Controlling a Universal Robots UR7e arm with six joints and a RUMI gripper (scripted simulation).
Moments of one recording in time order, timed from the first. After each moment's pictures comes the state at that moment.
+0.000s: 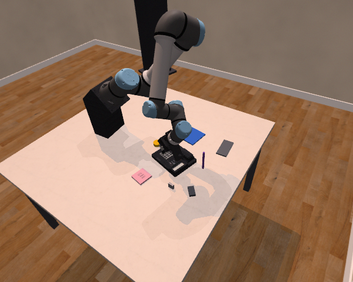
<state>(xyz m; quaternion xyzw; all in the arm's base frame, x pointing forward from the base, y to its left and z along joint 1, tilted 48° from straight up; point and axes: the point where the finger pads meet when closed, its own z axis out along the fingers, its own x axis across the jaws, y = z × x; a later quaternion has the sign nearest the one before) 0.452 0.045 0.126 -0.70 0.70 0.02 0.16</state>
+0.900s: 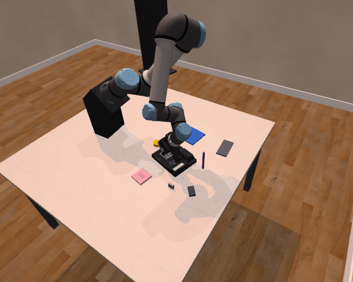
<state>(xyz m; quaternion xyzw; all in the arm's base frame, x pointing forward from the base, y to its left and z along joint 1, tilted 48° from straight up) 0.461 0.047 0.118 -0.70 0.70 0.02 0.16</state>
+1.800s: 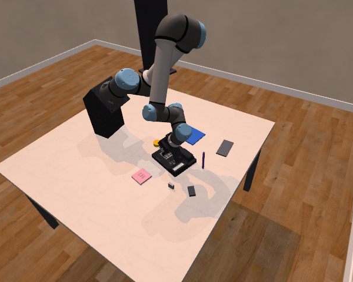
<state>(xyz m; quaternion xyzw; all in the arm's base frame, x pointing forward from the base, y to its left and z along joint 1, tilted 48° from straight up) 0.463 0.047 0.116 -0.70 0.70 0.02 0.16</state>
